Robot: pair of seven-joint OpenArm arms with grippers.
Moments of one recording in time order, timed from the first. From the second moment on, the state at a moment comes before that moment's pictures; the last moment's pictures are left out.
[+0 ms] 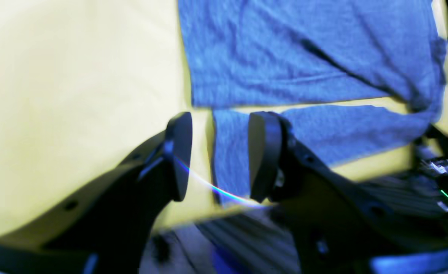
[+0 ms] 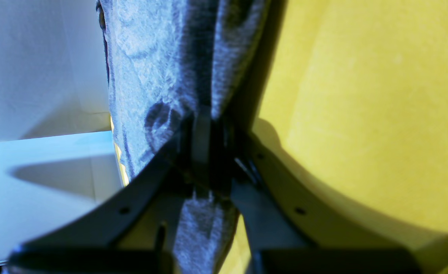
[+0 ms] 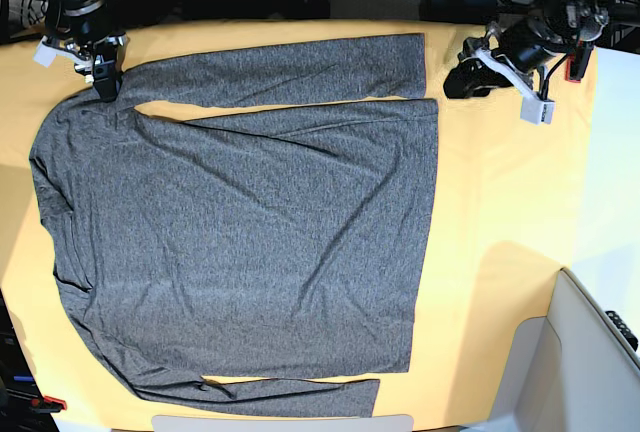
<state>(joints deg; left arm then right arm) 29.1 -20.3 -20.0 111.1 -60.0 -8.1 61.5 -14.8 -6.2 55.5 87.2 66.7 13.6 -52.0</state>
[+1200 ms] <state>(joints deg) 23.0 -20.9 -5.4 90.8 -71.2 -14.0 65.2 -14.2 -6.0 53.6 87.2 65.0 13.6 -51.5</state>
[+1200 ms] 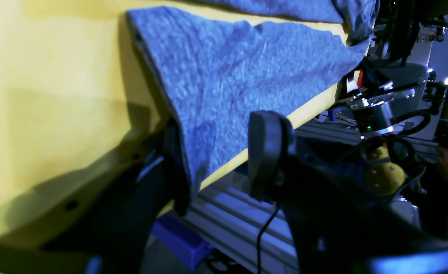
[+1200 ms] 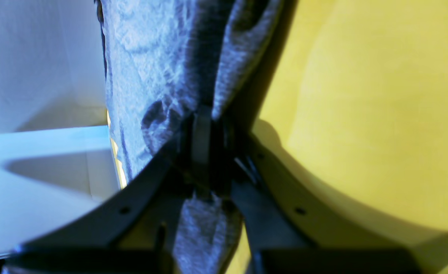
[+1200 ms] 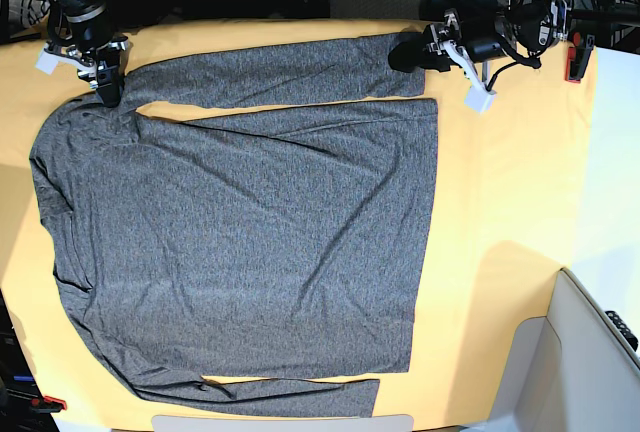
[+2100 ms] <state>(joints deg) 22.7 -20.9 -5.1 94.7 -67.3 -12.6 67.2 -18.4 -1.0 50.4 87.7 63.9 14.9 -53.1</state>
